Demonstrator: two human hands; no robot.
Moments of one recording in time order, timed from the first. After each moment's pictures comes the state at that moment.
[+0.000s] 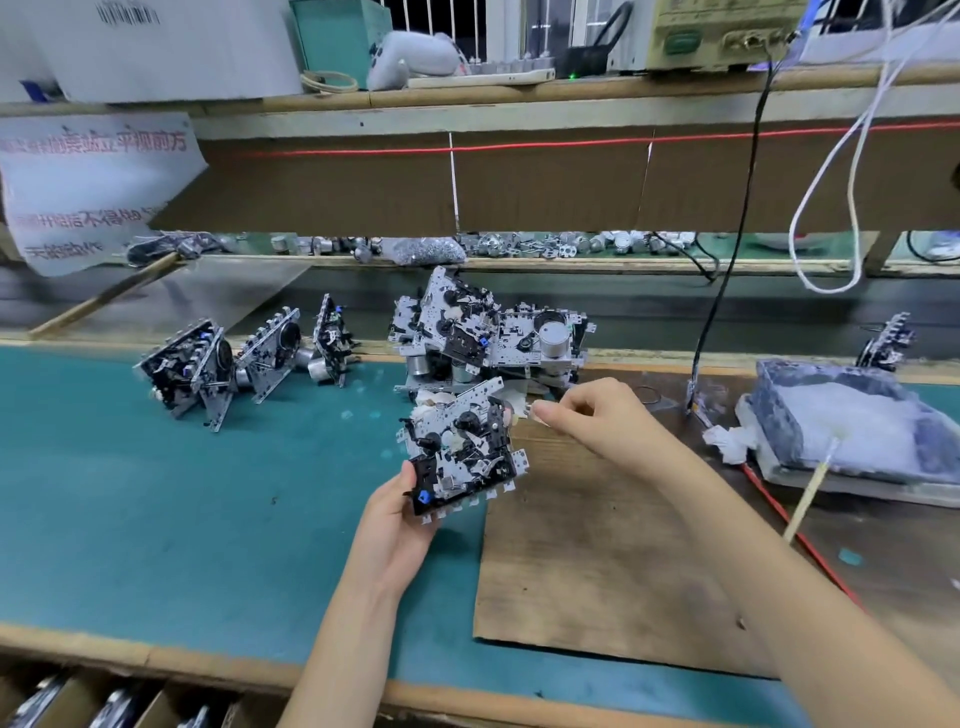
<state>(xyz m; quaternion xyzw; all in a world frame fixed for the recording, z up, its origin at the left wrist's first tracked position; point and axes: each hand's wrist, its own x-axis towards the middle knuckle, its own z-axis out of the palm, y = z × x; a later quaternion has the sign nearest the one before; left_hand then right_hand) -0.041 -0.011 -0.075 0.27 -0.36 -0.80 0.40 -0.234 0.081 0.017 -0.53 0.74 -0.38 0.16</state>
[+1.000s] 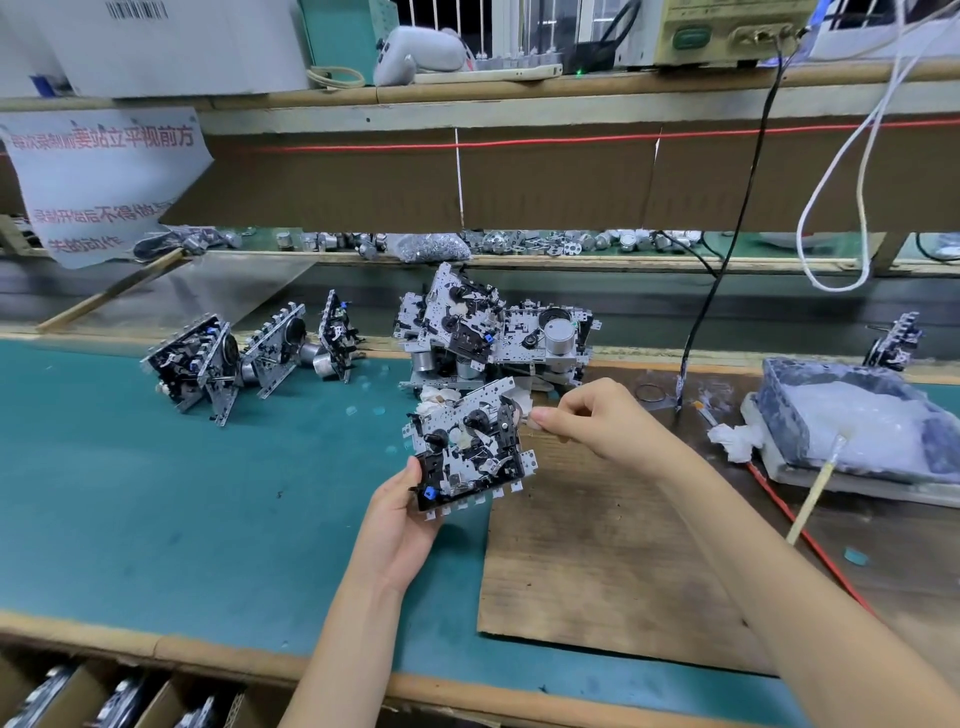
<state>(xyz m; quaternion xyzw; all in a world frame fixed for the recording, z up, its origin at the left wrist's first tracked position) -0.040 -0.008 -0.069 0.26 -0.35 -0.80 0.41 -0.236 0.078 0.010 -0.56 0.70 -0.40 0.21</state>
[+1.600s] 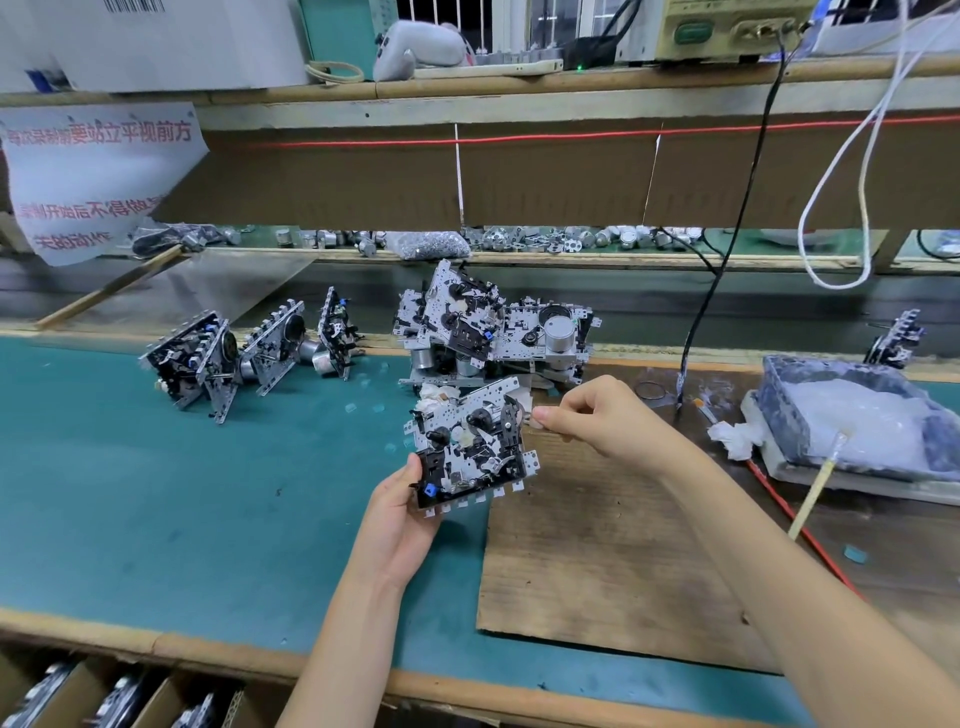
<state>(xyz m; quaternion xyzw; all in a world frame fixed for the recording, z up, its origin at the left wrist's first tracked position) -0.040 -0.009 -0.070 0.26 -0.36 -0.80 0.41 -0.237 0.079 0.013 -0.55 0.70 -0.39 0.23</state>
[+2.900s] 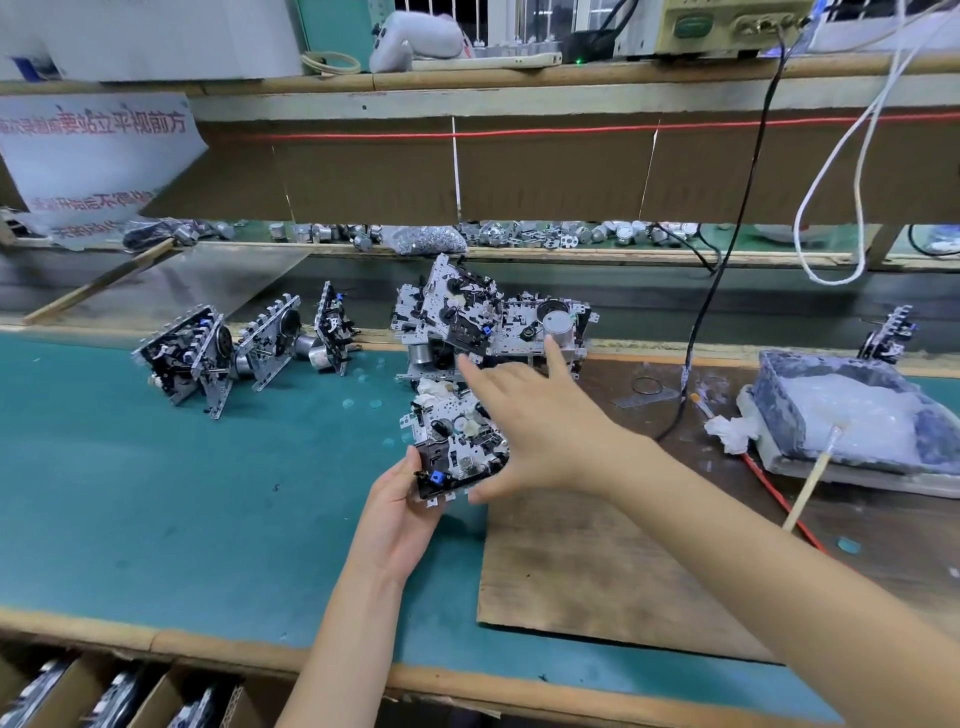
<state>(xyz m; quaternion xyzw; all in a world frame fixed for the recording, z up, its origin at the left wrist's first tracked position) -0.040 -0.008 -0.068 0.25 -0.36 -0.81 0.39 -0.182 0.066 0.031 -0.73 0.68 0.00 -0.09</state>
